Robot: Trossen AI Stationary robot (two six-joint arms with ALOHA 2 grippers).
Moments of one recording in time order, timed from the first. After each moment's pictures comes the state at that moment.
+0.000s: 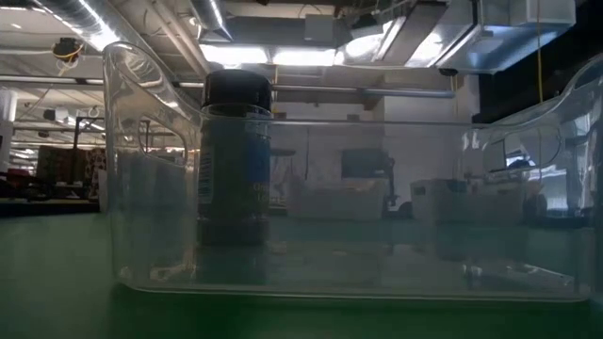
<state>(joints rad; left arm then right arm) -0.57 1.86 1.30 0.19 -0.71 -0.28 1.00 1.39 1.09 -1.16 0.00 0.95</state>
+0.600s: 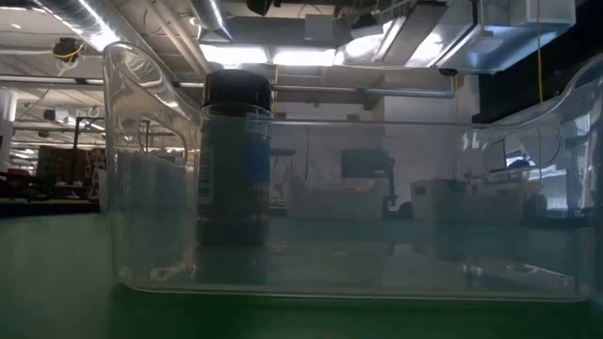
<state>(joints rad) -0.56 1.87 1.30 0.16 -0.71 -0.33 1.05 1.39 1.08 -1.20 -0.21 1.17</state>
